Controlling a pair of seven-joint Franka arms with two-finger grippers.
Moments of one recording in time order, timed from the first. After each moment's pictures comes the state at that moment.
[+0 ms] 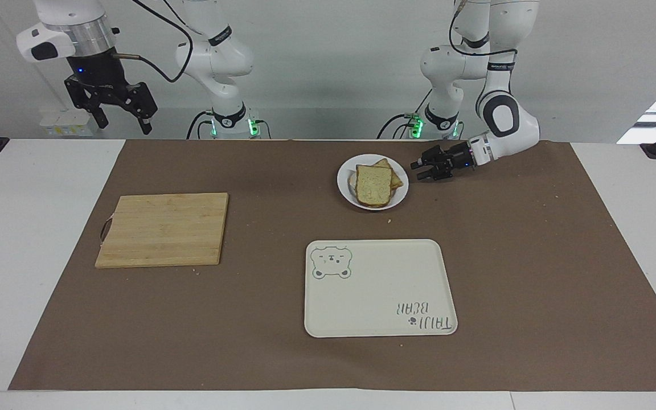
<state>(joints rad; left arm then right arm) -0.12 -0.14 0.07 -2.78 -1.28 2.03 0.97 -0.03 -0.06 -0.03 -1.64 -0.03 1.59 0.11</state>
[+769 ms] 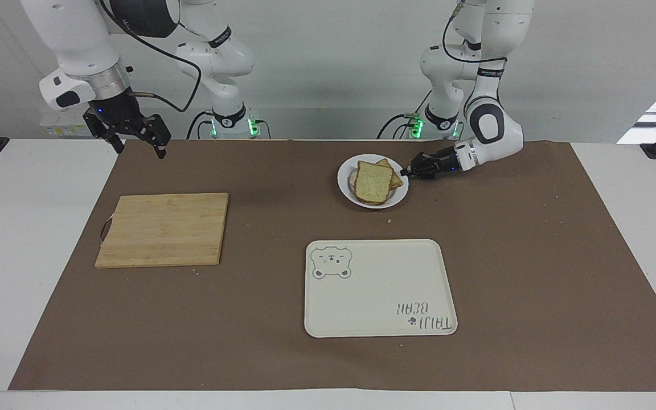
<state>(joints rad) -0.12 -0.12 0.07 -2.79 -1.29 2.02 0.98 -0.03 -0.06 -0.02 -1.65 -0.03 1.61 0.11</state>
